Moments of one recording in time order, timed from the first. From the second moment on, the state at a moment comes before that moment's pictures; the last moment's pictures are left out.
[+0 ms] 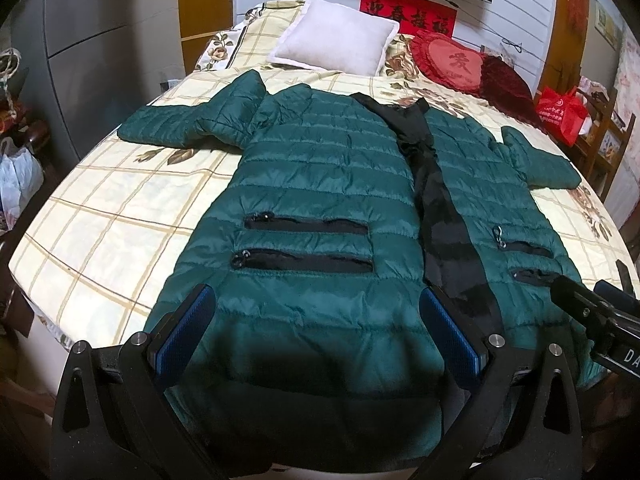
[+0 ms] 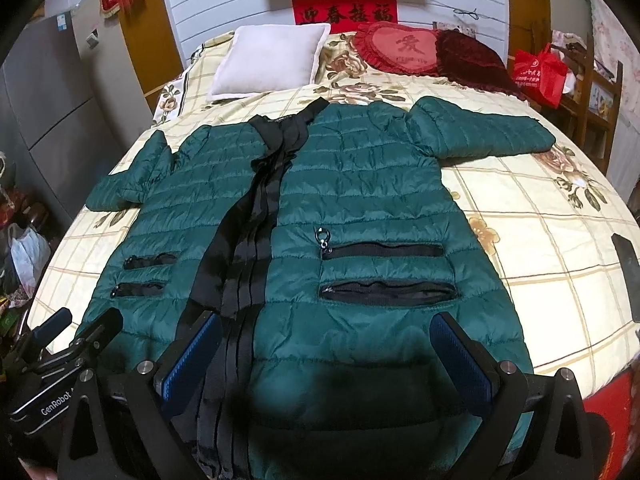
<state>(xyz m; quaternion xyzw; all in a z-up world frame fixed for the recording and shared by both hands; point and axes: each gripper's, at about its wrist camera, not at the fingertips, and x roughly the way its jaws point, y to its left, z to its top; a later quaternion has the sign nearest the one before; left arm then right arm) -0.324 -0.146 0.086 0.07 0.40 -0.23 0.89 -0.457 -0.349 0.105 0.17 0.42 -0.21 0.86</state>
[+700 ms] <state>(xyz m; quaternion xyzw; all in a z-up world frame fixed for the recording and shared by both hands) -0.278 -0.158 0.121 0.06 0.37 -0.22 0.90 -0.393 -0.354 0.134 0.15 0.42 -0.19 0.88</state>
